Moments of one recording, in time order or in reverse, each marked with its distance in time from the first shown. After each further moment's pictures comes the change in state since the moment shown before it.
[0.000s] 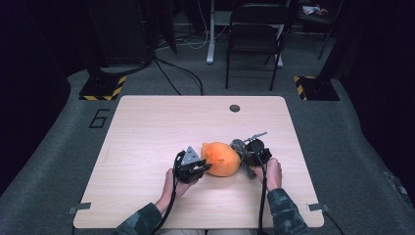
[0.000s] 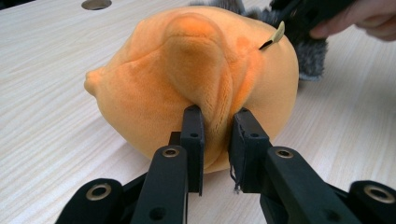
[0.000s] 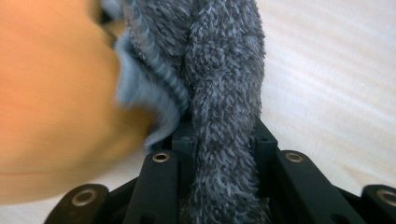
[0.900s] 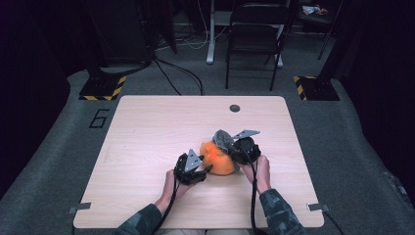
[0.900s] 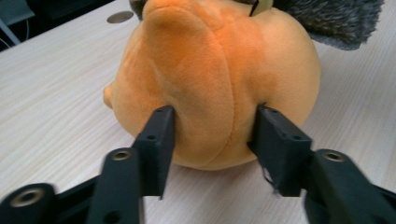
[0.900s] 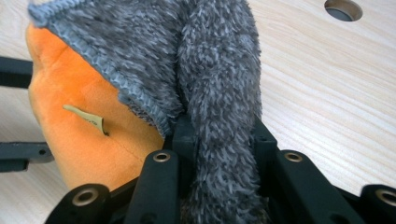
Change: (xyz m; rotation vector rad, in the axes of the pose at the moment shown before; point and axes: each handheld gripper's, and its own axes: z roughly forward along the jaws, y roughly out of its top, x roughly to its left) left arm -0.006 -0.010 0.010 -0.023 0.120 0.122; right arm 0.045 0.022 -0.032 -0.251 0.061 -0.092
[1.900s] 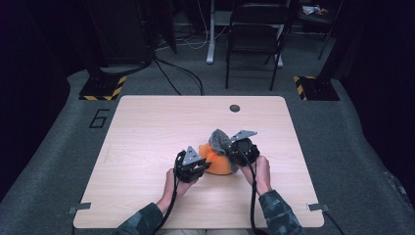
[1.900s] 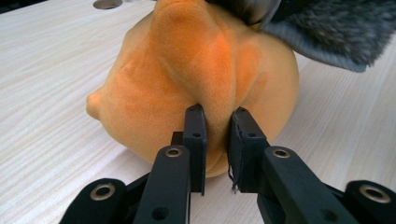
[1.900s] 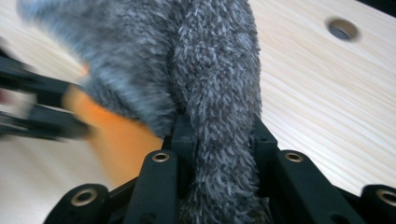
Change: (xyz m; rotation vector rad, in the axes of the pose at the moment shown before) left arm 0.008 0.008 -0.005 0.025 -0.087 -0.124; right arm 0.011 0.005 -0.016 0.018 -0.023 -0.063
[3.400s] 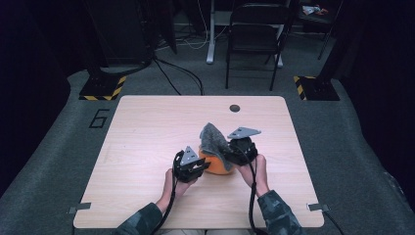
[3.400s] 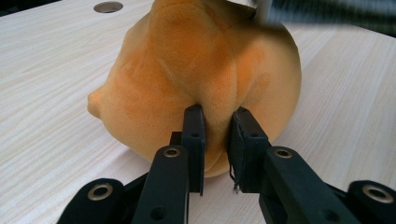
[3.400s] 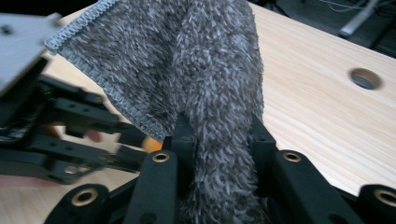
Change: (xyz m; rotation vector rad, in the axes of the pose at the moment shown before) left arm 0.001 -0.002 -0.001 -0.026 -0.005 -0.004; right arm 0.023 0.019 -0.029 -0.167 0.140 -0.016
